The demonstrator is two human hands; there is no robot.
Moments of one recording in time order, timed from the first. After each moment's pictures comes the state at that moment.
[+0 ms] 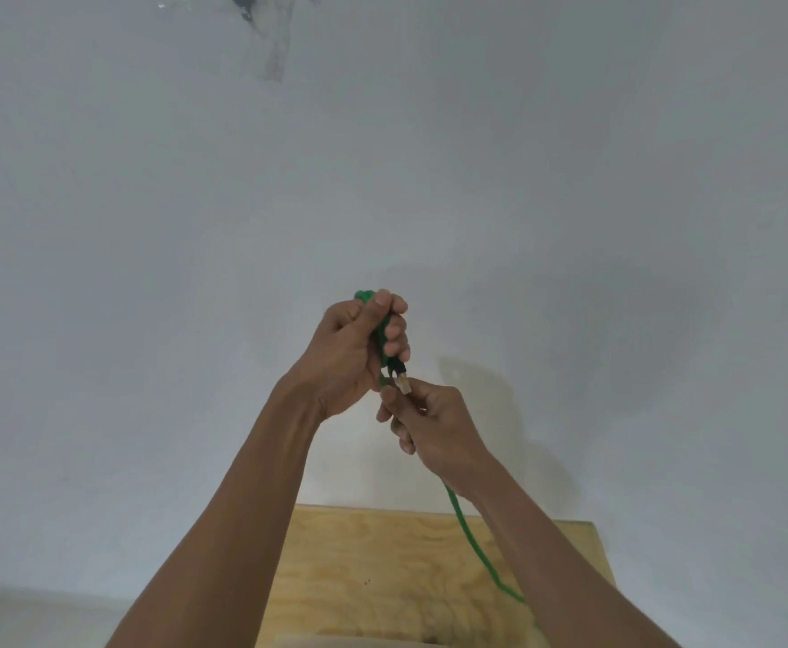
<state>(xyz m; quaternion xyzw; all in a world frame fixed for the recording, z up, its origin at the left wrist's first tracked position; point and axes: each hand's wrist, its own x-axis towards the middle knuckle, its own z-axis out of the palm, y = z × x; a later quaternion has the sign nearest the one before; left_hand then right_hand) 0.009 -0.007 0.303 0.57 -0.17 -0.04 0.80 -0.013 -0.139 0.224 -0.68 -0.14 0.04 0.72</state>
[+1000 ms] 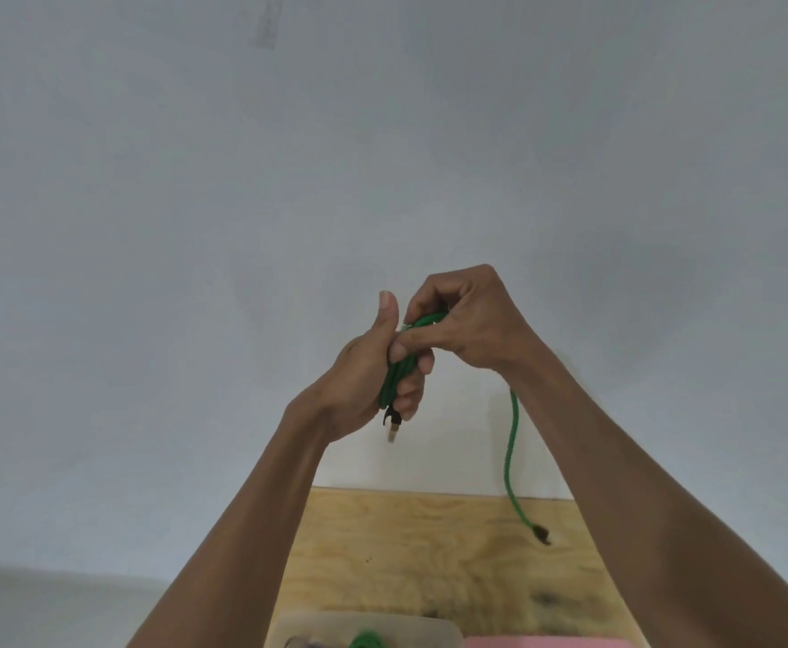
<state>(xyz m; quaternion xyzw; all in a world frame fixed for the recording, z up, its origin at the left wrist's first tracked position) -0.016 -0.018 0.288 0.69 -0.13 -0.17 0.69 0.029 -0.176 0.304 -0.75 -0.31 -0.10 0.58</state>
